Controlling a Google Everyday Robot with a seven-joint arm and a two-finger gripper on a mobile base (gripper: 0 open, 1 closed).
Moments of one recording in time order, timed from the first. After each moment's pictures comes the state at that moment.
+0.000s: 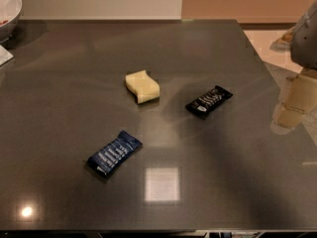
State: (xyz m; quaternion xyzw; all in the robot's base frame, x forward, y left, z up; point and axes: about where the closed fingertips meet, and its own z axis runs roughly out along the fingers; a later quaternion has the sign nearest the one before) arm 0.438 -0.217 0.976 -0.60 0.78 -0.03 0.16
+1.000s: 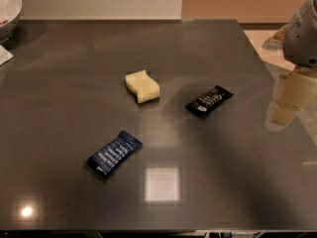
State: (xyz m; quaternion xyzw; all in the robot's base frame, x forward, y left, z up) arm 0.446 -0.207 0.975 -0.62 0.77 -0.03 0.16
